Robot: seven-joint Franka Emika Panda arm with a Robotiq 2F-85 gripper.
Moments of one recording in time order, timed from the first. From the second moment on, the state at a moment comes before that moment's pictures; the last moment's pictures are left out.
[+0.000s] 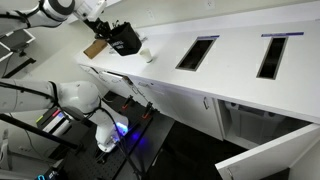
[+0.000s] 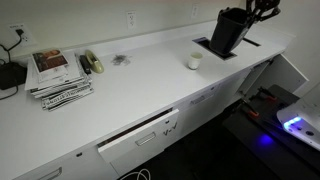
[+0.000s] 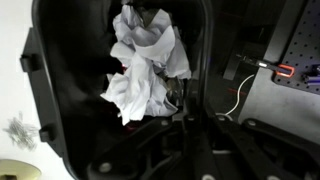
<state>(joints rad) 0.34 -0.67 -0.01 -2.50 -0.07 2.02 -1.43</state>
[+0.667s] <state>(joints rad) 0.44 -0.66 0.01 -2.53 0.00 2.03 -1.61</state>
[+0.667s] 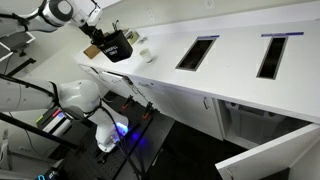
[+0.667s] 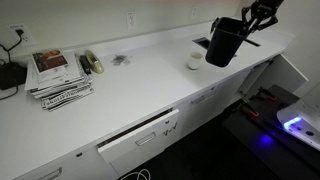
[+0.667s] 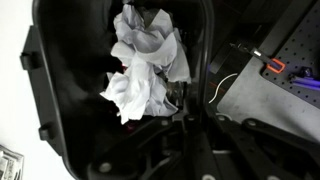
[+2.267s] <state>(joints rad) 0.42 0.10 0.28 -1.97 0.02 2.27 -1.81</state>
